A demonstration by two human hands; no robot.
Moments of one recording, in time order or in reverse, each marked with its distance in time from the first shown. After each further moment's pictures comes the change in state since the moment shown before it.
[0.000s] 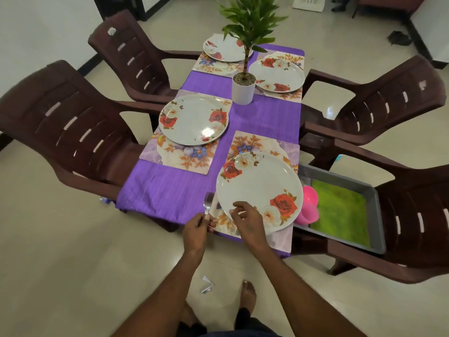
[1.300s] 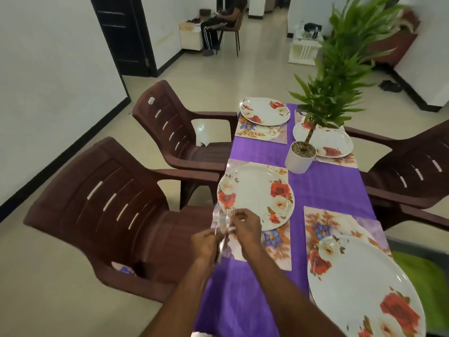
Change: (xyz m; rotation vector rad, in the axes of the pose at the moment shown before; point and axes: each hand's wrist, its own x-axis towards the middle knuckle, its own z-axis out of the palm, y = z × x) left_hand 0.283 0.180 -0.166 -0.219 -0.051 -0.145; right_hand 0.233 -0.211 0.266 0.342 0.214 0.173
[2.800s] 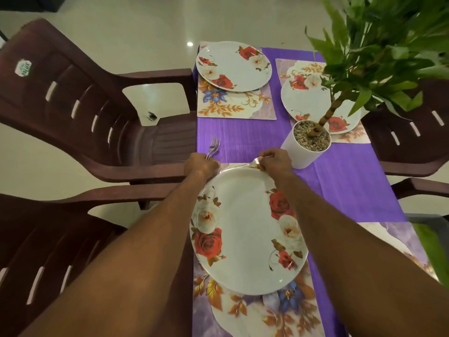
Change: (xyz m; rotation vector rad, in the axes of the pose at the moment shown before) left_hand 0.350 0.120 0.202 0.848 -0.170 0.103; right_hand 0.371 -0.023 -0.042 -0.433 0.260 0.056
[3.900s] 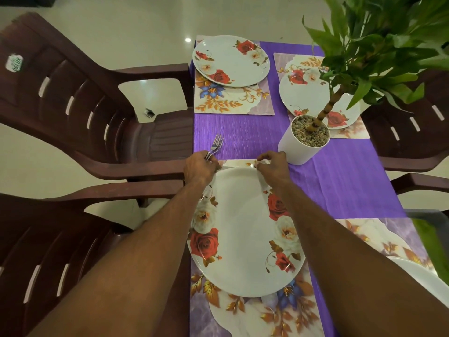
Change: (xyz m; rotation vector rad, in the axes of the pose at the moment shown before) left_hand -0.006 -0.014 0.012 0.120 0.064 0.271; right_hand -0.012 0.018 0.002 -0.100 -0.030 -0.050
